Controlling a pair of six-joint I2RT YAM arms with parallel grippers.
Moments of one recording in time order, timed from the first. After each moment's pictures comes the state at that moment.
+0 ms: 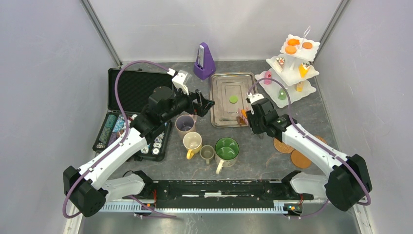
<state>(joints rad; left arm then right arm) -0.65 1.10 0.98 -0.06 0.13 -0.32 0.56 1.21 0.83 -0.54 0.21 0.16</state>
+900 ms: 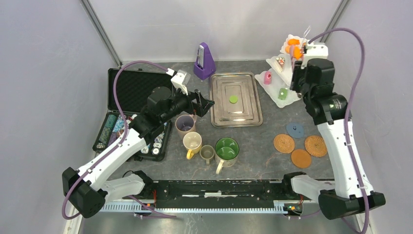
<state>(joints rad) -0.65 1.09 0.98 -0.06 0.14 -0.32 0.23 1.12 1.45 -0.72 0.34 0.04</state>
